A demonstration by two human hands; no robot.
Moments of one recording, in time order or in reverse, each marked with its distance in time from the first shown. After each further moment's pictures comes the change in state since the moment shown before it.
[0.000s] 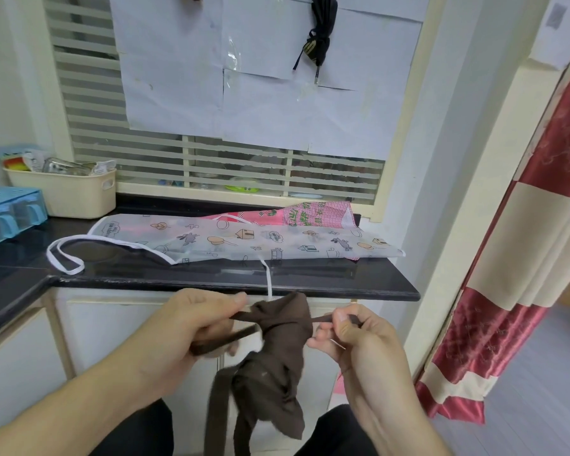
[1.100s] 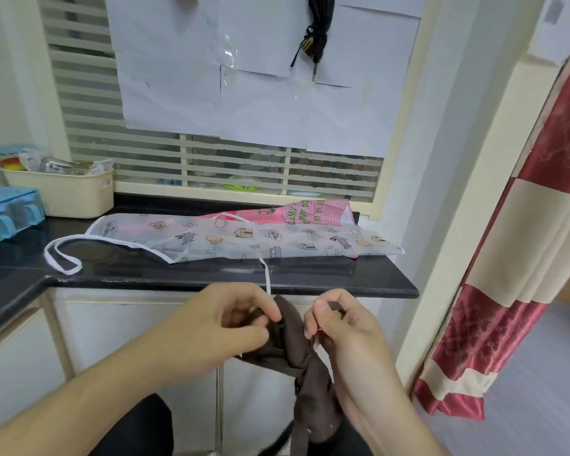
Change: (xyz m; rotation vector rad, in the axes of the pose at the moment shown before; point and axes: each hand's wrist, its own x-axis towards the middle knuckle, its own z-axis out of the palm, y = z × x) left_hand 0.004 0.013 0.020 0.384 -0.232 0.074; right_hand -0.004 0.006 0.012 -0.123 -0.237 -0.200
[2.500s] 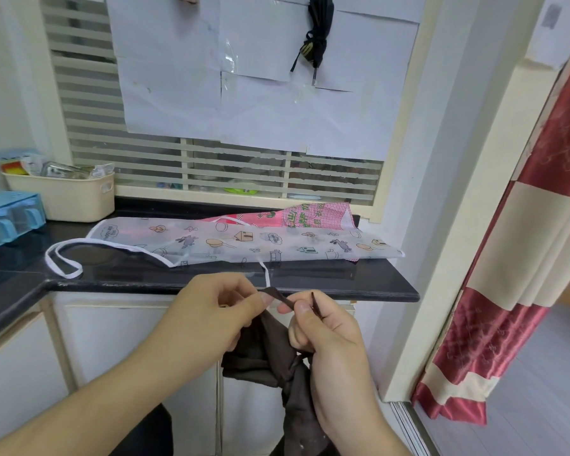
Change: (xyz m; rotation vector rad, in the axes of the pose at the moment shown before) left_hand 0.009 0.009 0.008 0.147 0.418 -0.093; right_hand -0.004 0.005 0.028 0.081 -0.084 -0.099
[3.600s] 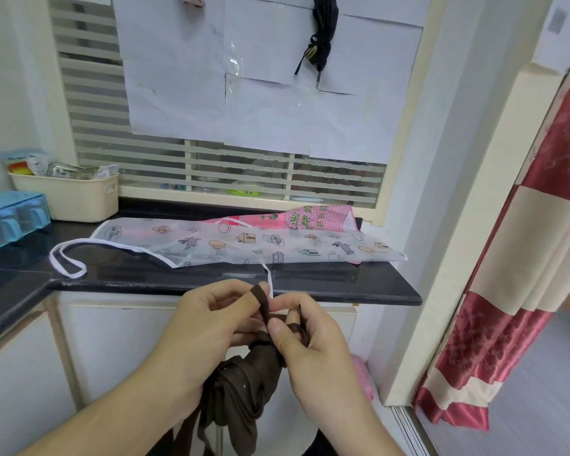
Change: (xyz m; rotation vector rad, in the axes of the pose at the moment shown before) left_hand -0.016 0.007 0.012 -0.551 0.043 -0.188; right_hand -0.003 -0.005 0.010 -0.444 -0.088 0.001
